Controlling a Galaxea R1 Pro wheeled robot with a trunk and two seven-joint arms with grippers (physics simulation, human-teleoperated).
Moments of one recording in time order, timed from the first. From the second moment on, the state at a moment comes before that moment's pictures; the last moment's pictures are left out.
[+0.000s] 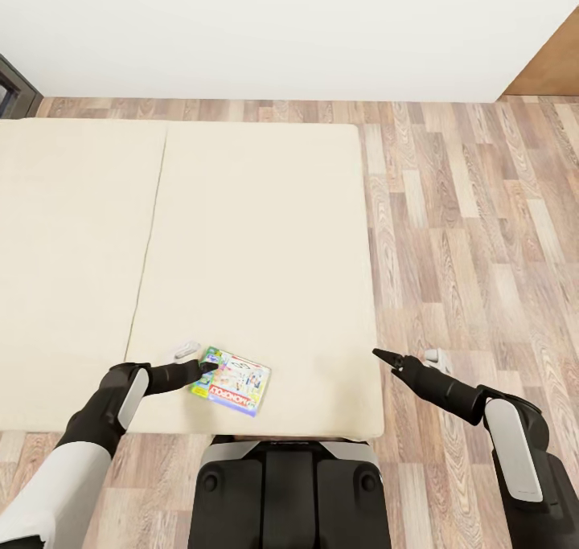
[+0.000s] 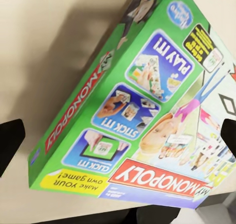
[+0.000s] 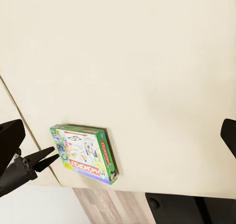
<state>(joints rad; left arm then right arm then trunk) -0.72 0.12 0.16 -0.82 0.22 0.78 -0.38 -0.38 -0.06 -0.31 -1.53 -0.75 1.04 0.25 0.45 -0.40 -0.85</state>
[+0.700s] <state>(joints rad) -0.72 0.12 0.16 -0.82 0.22 0.78 -0.38 -0.38 -0.06 -0.31 -1.53 -0.75 1.04 0.25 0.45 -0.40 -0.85</state>
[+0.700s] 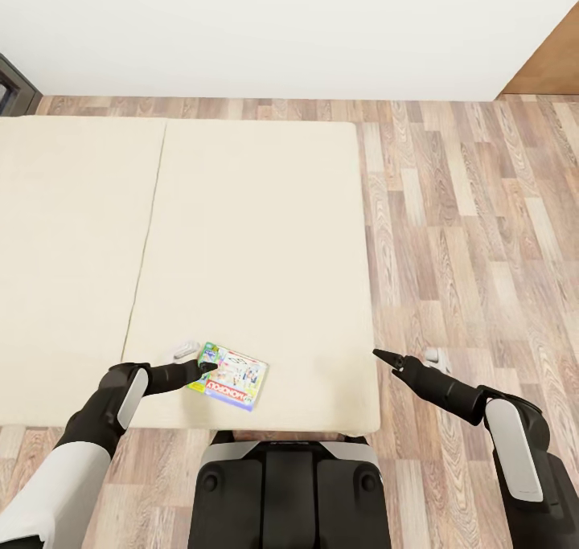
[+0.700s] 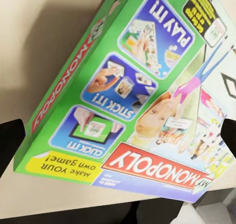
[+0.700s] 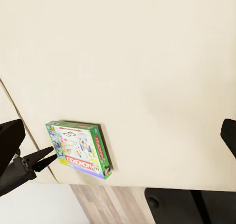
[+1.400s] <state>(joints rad) -0.72 0.12 0.16 -0.82 0.22 0.78 -0.38 -0.38 -0.06 -0.31 -1.53 -0.75 1.04 0.25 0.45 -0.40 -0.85</state>
